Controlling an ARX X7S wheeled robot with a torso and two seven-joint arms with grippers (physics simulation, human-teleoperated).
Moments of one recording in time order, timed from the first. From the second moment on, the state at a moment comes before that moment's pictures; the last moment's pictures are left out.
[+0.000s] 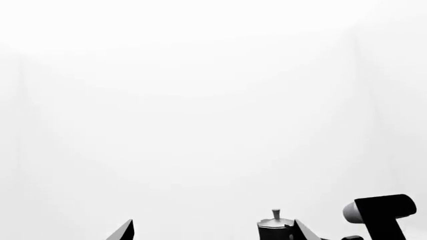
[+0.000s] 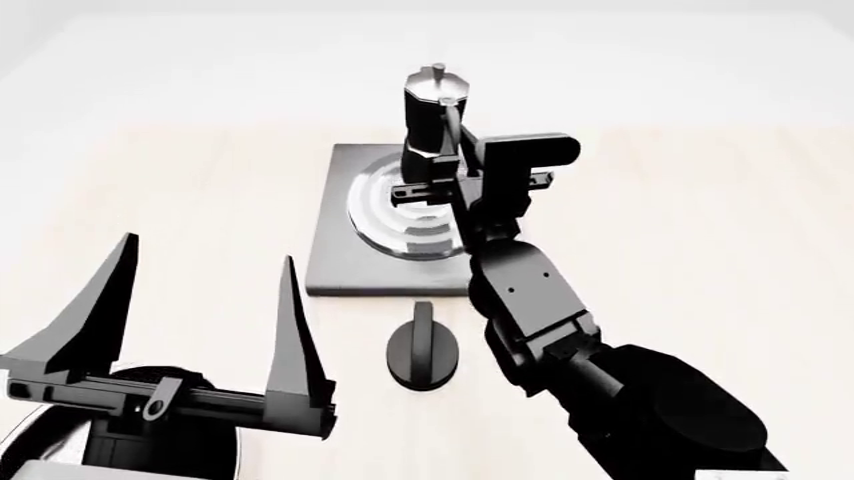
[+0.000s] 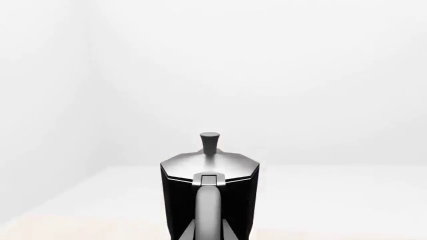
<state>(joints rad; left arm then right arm) 0.02 -0.49 0.32 0.74 -0.06 0.07 -0.42 1.20 0.00 -1.55 1.12 1.35 -0.67 0.25</state>
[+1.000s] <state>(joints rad) 0.02 -0.49 0.33 0.72 -0.07 0.11 -0.43 1.19 0.00 -1.53 1.12 1.32 -0.69 0.23</state>
